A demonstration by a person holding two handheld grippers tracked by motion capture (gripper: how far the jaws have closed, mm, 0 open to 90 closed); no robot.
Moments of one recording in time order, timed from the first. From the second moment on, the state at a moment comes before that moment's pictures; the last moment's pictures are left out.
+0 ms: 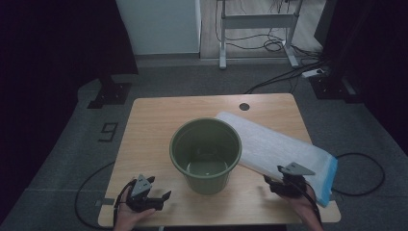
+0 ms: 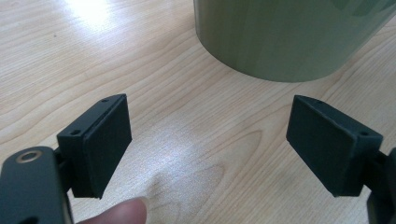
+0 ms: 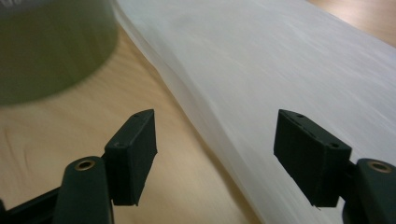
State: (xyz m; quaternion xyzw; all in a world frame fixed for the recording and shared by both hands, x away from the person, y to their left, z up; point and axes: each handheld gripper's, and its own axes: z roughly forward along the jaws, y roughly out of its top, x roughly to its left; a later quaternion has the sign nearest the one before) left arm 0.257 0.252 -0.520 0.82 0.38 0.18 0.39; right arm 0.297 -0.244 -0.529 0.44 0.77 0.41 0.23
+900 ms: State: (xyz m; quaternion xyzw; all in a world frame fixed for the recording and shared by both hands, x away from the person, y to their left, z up) left arm 0.257 0.258 -0.522 0.82 0.38 0.18 0.39; right arm 0.378 -0.161 -0.553 0.43 0.79 0.38 0.21
